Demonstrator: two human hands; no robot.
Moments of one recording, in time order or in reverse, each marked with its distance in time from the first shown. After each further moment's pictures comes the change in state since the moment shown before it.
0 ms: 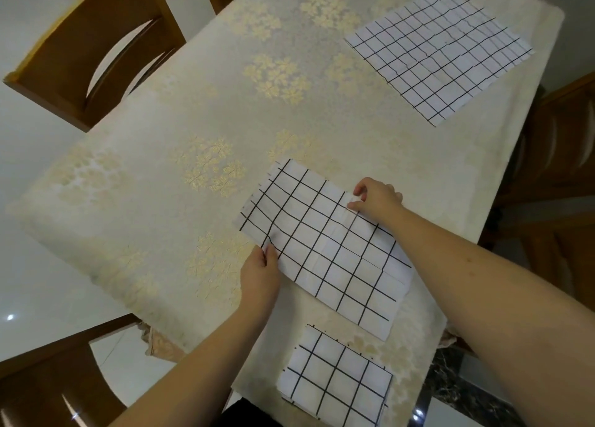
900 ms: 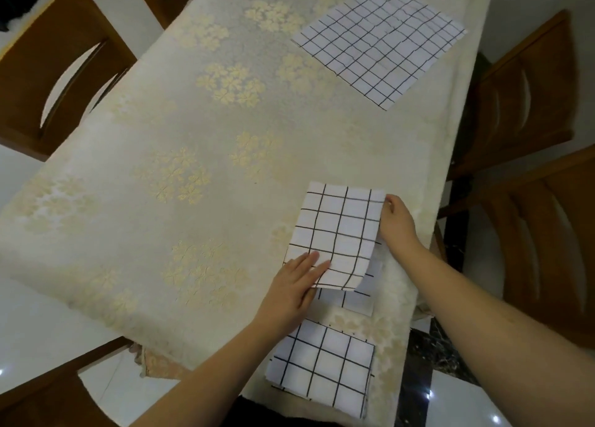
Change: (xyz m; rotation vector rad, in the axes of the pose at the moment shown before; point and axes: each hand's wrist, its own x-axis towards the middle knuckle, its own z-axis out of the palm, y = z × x) left_hand -0.035 -0.041 0.041 0.573 -0.563 0.967; right_hand -0.092 0.091 0.006 0.708 0.302 0.216
